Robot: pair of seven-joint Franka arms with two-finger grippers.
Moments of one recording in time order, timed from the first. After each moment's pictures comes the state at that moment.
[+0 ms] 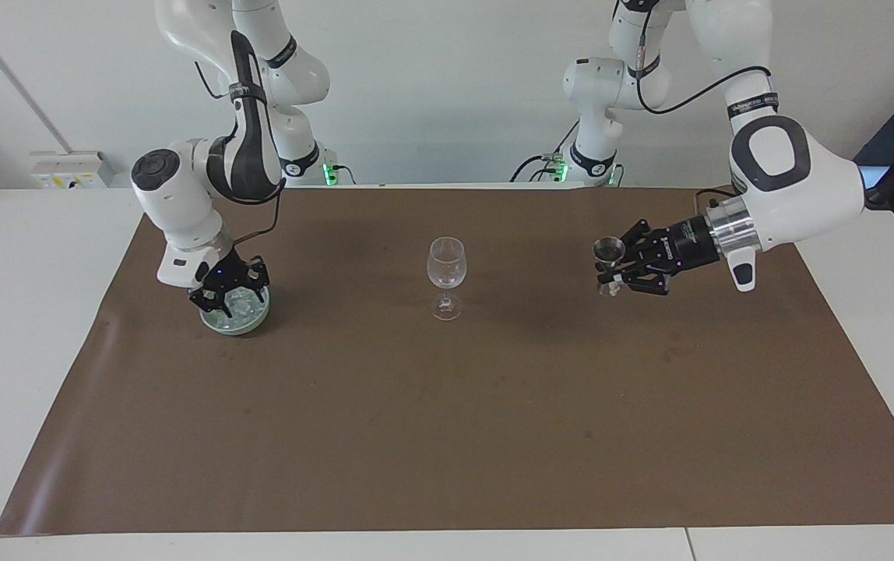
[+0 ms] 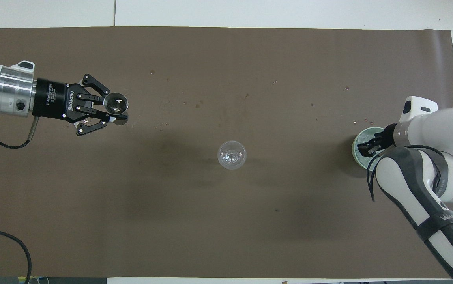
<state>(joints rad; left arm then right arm) -0.31 0.13 0.25 -1.81 -0.94 1.71 -1.25 0.04 0.02 -0.09 -2.28 0.08 2.34 -0.62</state>
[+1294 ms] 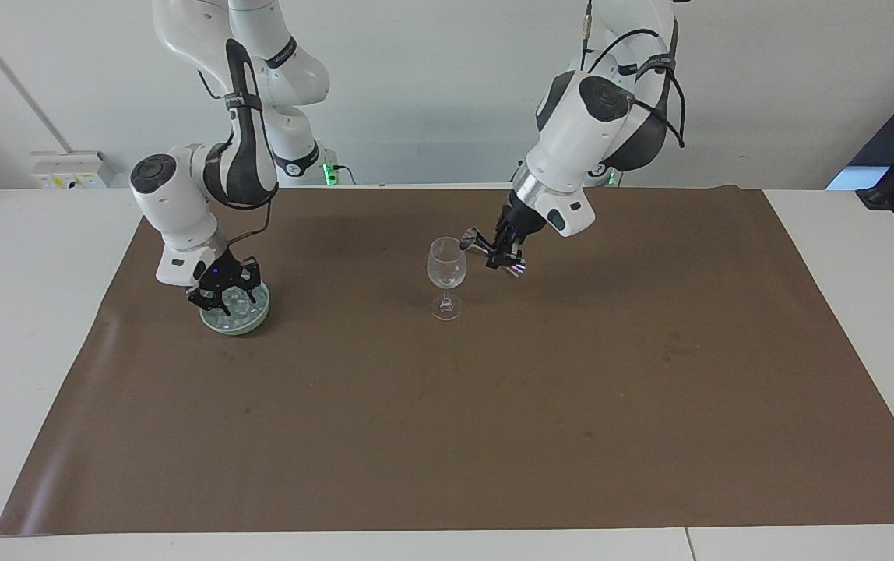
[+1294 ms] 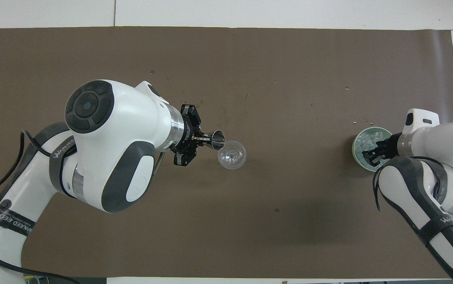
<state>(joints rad) -0.84 0.09 0.25 -1.85 -0.29 2.08 -1.79 0.00 0.01 -0.09 -2.37 0.09 2.44 -0.72</state>
